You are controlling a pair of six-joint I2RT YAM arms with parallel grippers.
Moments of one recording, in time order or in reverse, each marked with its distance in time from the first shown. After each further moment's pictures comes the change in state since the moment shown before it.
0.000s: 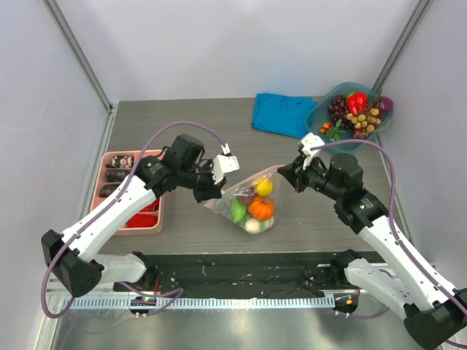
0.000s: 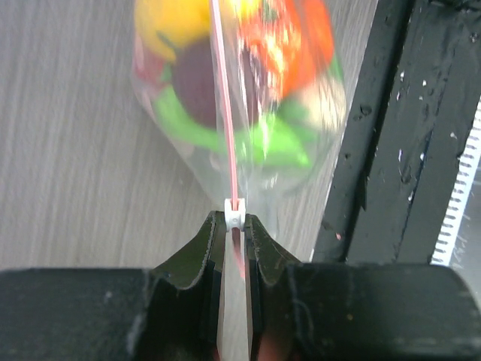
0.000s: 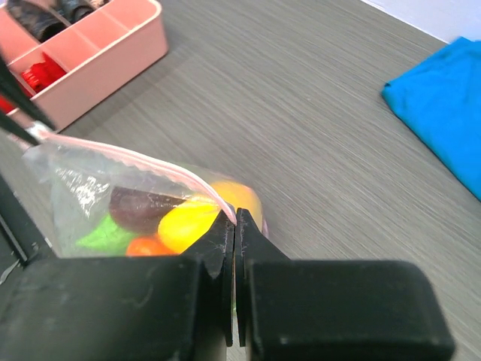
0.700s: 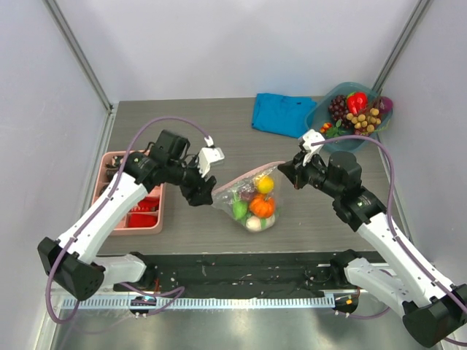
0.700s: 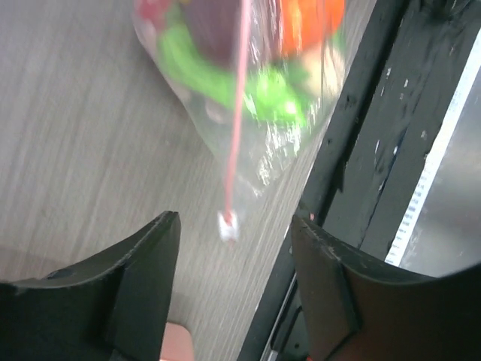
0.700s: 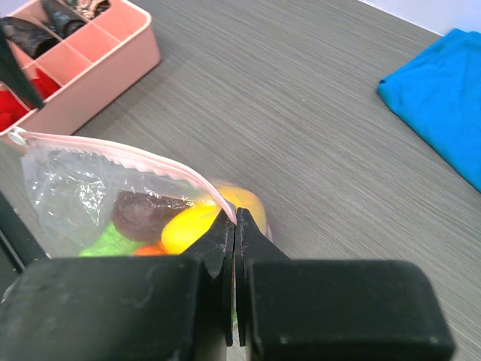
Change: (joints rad) left arm 0.150 -0.032 -0.008 -0.134 0.078 -0.041; right arm -0.007 0.027 0.000 0.032 0.045 0.052
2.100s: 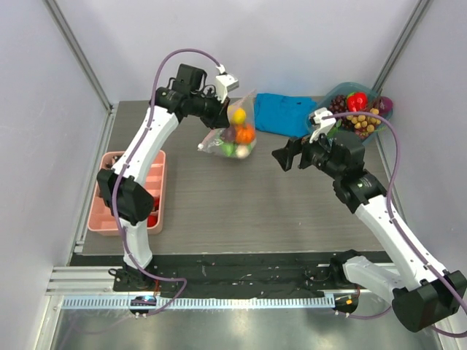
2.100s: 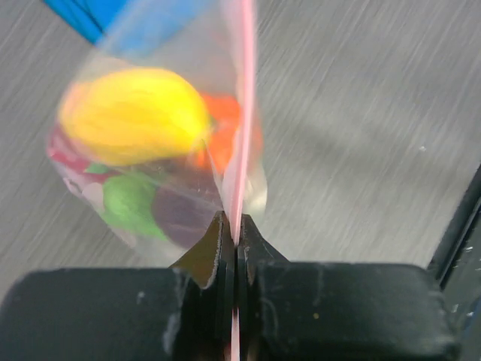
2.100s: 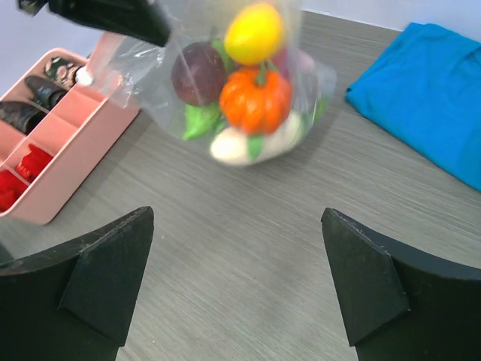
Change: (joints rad) left arm 0.121 0.706 0.867 0.057 0.014 -0.130; right arm -0.085 0.143 0.151 0.002 0.014 0.144
